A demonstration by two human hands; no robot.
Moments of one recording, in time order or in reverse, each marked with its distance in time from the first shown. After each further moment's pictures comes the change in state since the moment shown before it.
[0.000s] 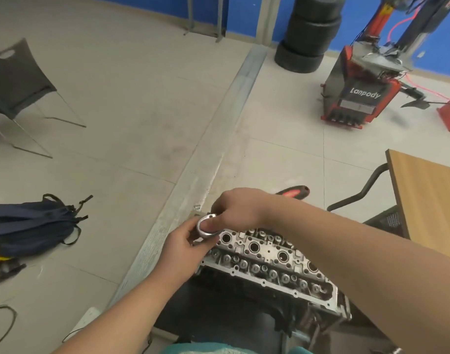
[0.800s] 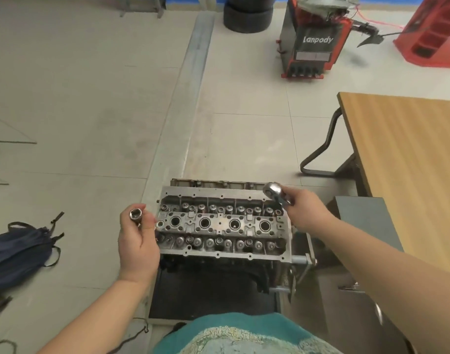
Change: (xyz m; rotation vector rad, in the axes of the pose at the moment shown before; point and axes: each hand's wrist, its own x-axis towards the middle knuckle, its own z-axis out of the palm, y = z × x) left_hand -0.005 -0.029 0.057 0.379 0.289 0.266; right_hand -0.114 0.256 0.135 0.546 0.559 0.555
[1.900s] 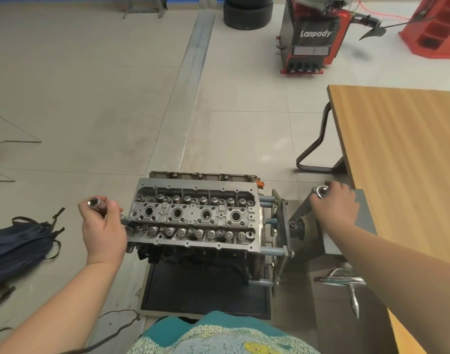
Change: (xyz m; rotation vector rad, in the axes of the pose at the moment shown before) left_hand -0.005 0.013 0.017 0.098 0.168 -0.126; right_hand 0.024 0.161 -0.030 -0.126 0.438 0.285
